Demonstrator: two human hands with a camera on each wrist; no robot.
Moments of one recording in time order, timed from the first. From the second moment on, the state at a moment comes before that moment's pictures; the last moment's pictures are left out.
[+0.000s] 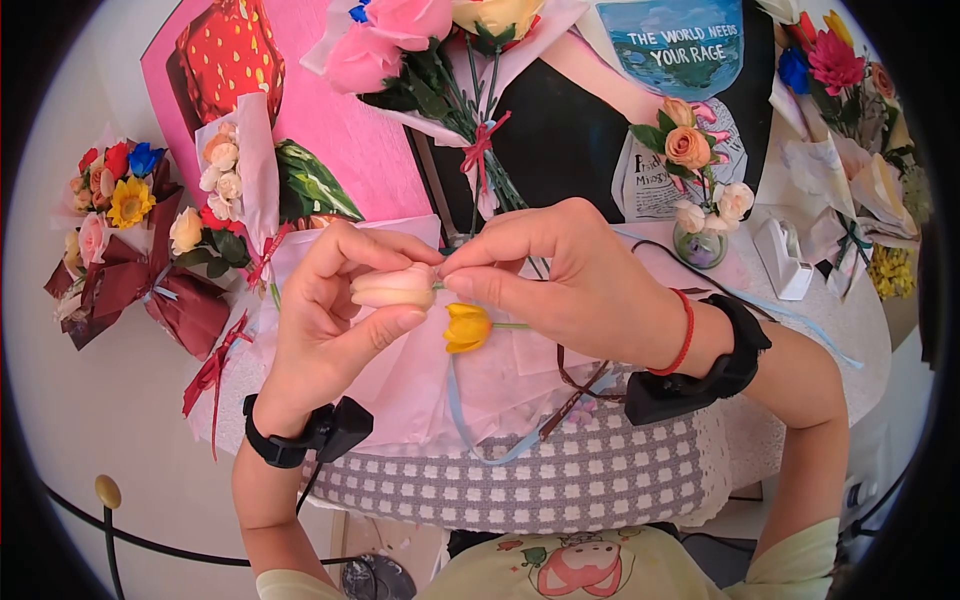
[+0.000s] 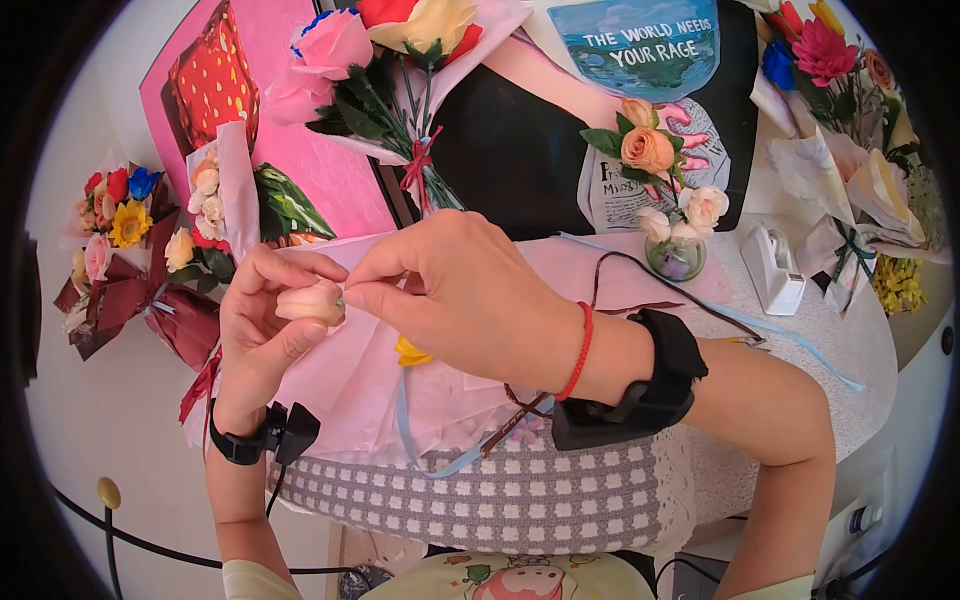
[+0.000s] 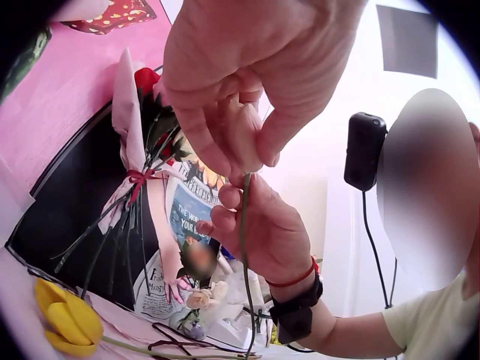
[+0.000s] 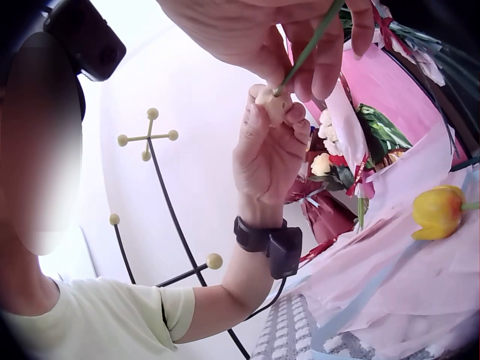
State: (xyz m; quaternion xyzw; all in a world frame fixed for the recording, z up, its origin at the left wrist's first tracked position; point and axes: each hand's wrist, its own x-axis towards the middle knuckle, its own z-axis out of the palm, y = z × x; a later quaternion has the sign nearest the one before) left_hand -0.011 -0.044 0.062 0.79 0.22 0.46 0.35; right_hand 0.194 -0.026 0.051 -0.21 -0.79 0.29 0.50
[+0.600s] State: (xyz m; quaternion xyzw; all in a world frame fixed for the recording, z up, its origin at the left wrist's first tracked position) left_hand -0.008 -0.046 0.075 0.83 0.21 0.44 0.25; right_hand 0.193 -0.034 0.073 -0.23 -0.77 0.36 0.48
